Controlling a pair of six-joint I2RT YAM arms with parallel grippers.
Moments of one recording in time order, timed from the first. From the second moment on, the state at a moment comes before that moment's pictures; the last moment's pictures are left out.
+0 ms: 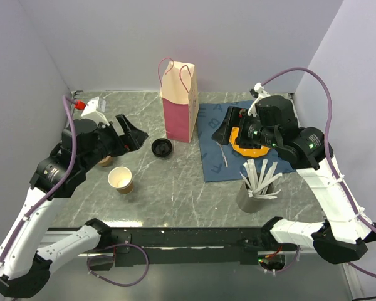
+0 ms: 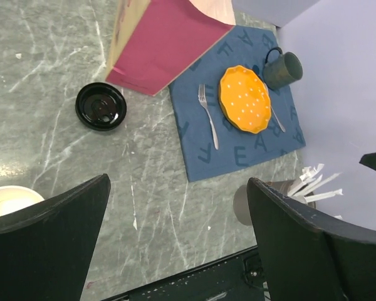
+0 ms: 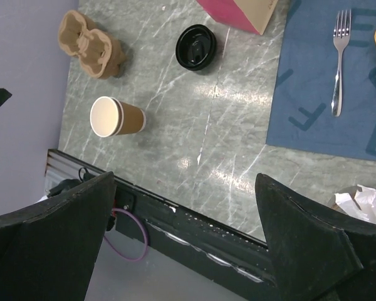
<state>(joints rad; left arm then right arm) -0.52 0.89 1.32 -0.79 -0.07 -0.68 0.60 1.17 1.66 -1.08 -0.03 0.61</state>
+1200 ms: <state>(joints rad) -0.43 1.29 1.25 -1.11 -0.23 -0.86 0.59 1.02 1.56 -1.08 -0.21 0.48</state>
